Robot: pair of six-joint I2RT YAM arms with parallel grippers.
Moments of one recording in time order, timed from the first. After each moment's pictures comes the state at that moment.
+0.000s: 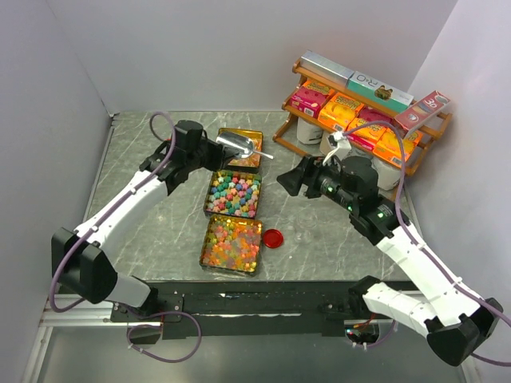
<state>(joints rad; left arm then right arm) -0.49 1.43 1.29 -0.39 0.07 -1.50 0.54 0.93 0.99 -0.33 -0.13 0.56</state>
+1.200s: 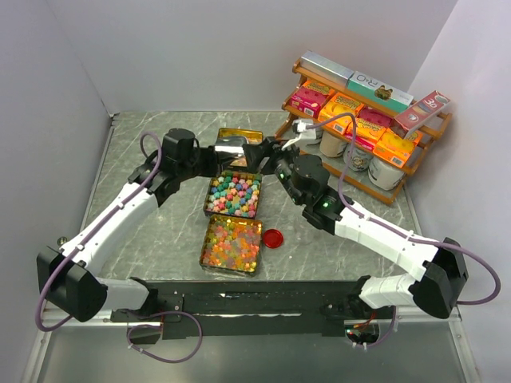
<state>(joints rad) -0.50 1.30 1.21 -0.43 0.13 -1.95 0.84 1.27 1.03 0.30 0.36 0.48</state>
